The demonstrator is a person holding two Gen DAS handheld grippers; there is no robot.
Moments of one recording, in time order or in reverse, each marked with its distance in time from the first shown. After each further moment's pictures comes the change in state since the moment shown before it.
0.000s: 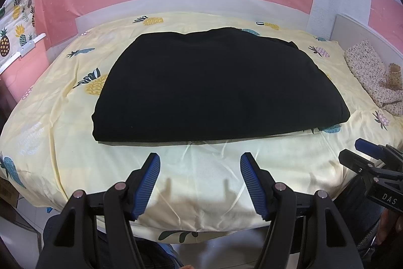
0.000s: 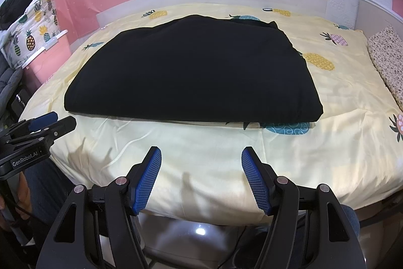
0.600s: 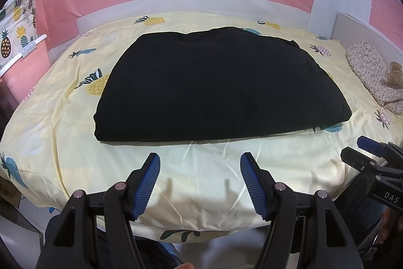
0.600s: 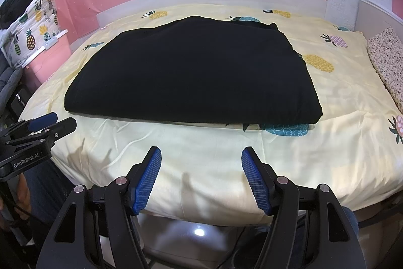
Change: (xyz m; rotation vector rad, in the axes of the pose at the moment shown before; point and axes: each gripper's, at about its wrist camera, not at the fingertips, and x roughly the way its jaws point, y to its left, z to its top) left arm -0.001 -0.004 0.000 0.003 0.003 0.015; right arm 0.000 0.000 0.000 -0.001 -0.002 -0.004
